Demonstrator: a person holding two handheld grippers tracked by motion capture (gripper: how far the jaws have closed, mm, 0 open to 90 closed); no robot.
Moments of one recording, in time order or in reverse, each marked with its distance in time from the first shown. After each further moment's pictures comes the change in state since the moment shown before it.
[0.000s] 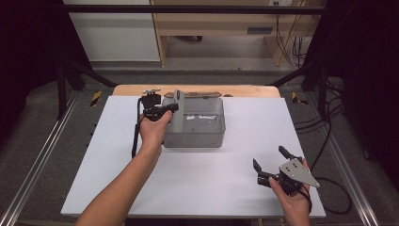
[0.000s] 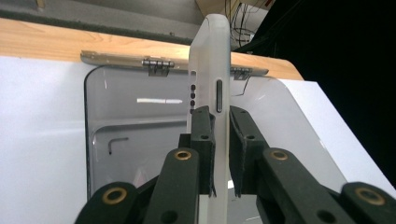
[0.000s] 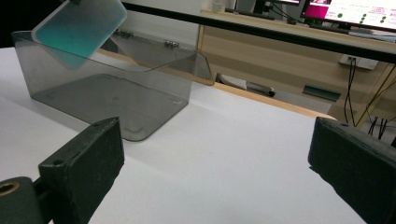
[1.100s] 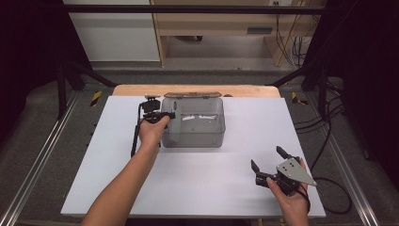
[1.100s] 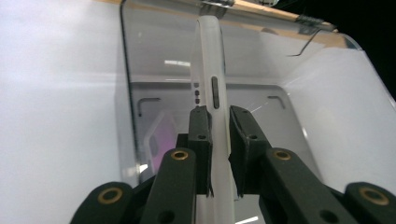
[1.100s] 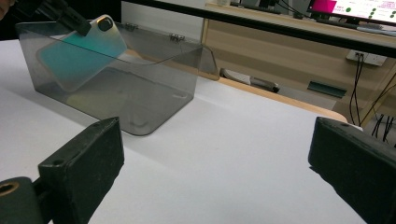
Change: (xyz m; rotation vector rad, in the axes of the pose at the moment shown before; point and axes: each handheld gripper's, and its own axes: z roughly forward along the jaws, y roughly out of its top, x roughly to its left) left arm 0.036 -0.015 0.032 0.157 0.061 -0.052; right arm 0.003 -0.001 0.004 0.023 0.017 -0.007
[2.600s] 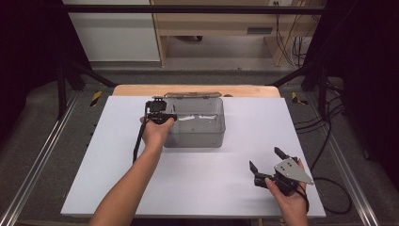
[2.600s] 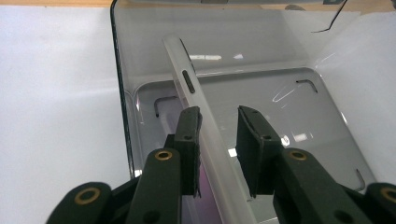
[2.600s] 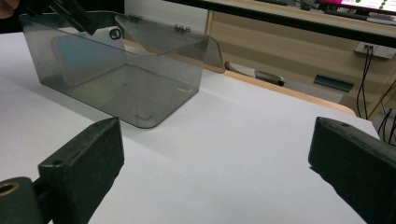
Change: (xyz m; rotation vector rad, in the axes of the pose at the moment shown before) left arm -0.014 -0.001 0.010 0.034 0.118 0.137; right arm 0.002 -0.002 0.003 0.031 0.018 0.002
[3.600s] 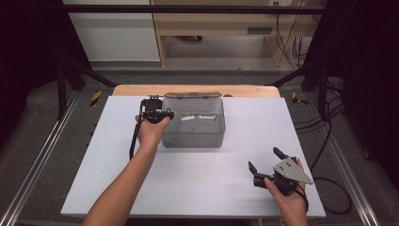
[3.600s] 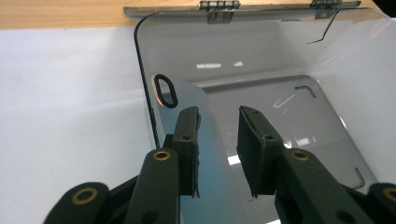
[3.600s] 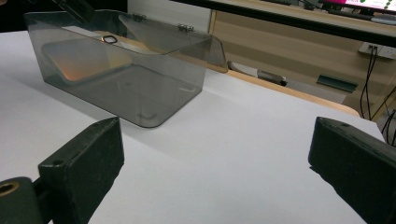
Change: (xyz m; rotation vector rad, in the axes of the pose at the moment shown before) left arm 0.007 0.003 -0.016 -0.045 -0.005 0.039; right arm 0.002 0.000 0.001 0.002 0.012 -0.005
